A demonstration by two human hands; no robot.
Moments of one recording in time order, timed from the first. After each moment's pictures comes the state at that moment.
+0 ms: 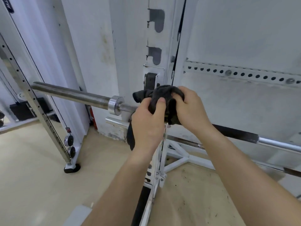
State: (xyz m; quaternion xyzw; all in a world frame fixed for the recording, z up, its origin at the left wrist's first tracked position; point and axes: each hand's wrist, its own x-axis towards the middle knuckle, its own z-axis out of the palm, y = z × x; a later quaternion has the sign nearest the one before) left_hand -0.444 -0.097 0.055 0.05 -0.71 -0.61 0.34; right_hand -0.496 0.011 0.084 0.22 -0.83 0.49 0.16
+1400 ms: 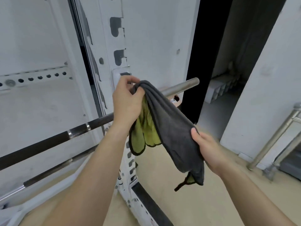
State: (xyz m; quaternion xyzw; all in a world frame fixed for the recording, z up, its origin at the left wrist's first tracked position) left_hand -0.333 0.882 0.091 -0.34 -0.66 -0.67 0.03; right_hand -0.125 0.990 0.000 -0.35 -0.67 0.61 0.25
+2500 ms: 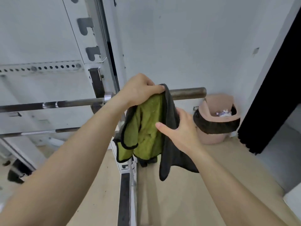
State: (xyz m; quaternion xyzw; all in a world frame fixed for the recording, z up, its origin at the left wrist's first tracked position) left_hand -0.215 1.137 0.127 -0.26 -0.89 -0.36 0.03; right_hand -0.124 1.290 0.003 -0.06 -0.86 0.47 0.18
